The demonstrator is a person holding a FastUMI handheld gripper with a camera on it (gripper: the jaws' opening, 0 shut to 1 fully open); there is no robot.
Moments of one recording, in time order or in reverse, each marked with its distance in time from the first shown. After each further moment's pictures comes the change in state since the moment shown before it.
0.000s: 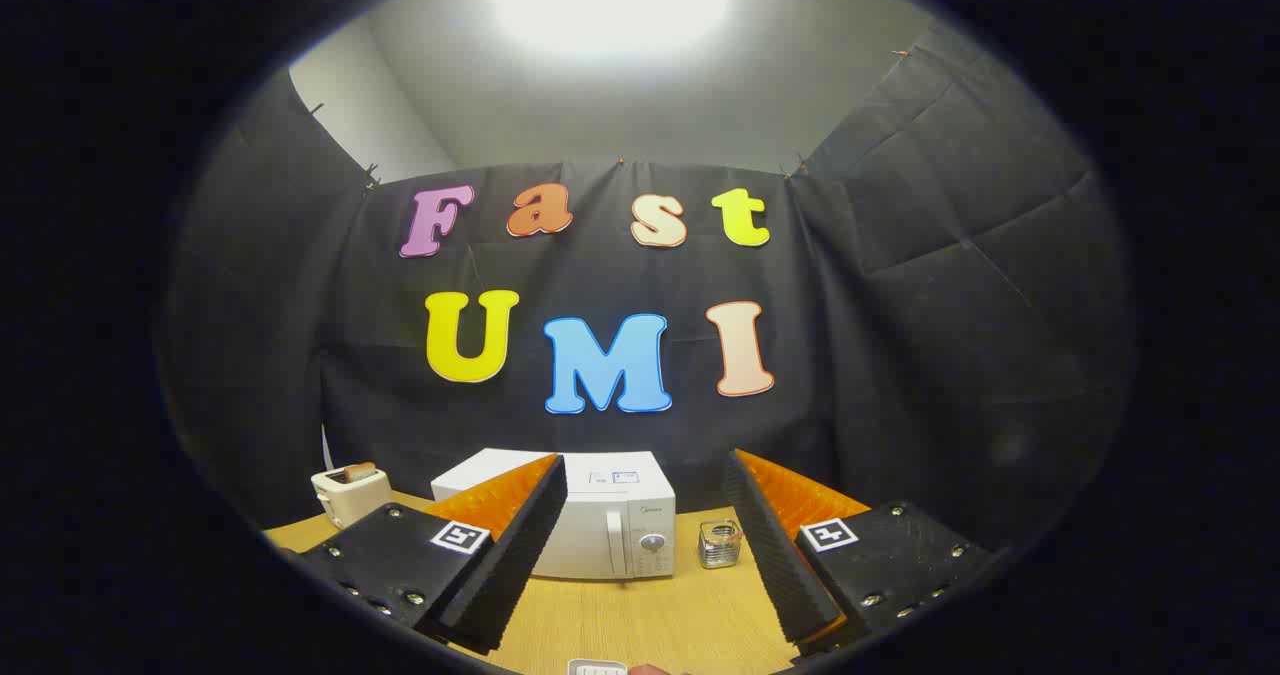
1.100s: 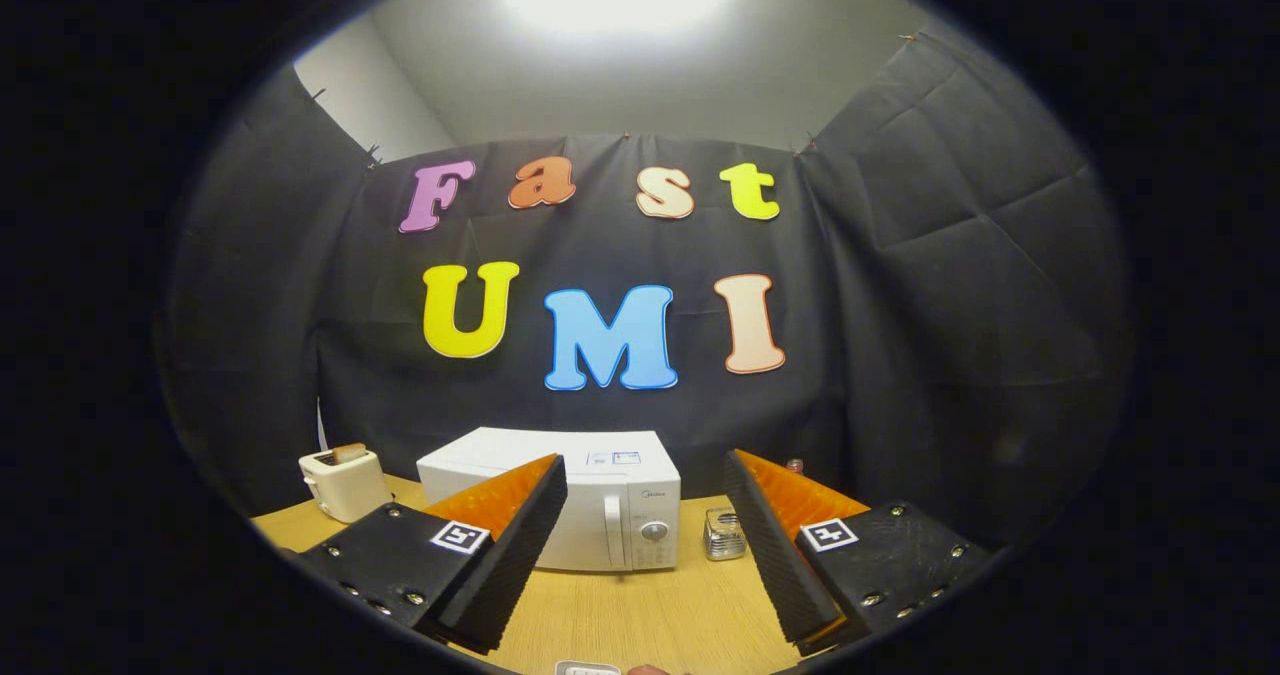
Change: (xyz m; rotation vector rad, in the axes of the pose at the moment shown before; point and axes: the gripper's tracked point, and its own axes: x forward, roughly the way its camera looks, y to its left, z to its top) arm 0.046 -0.002 -0.044 -0.001 0.059 0.031
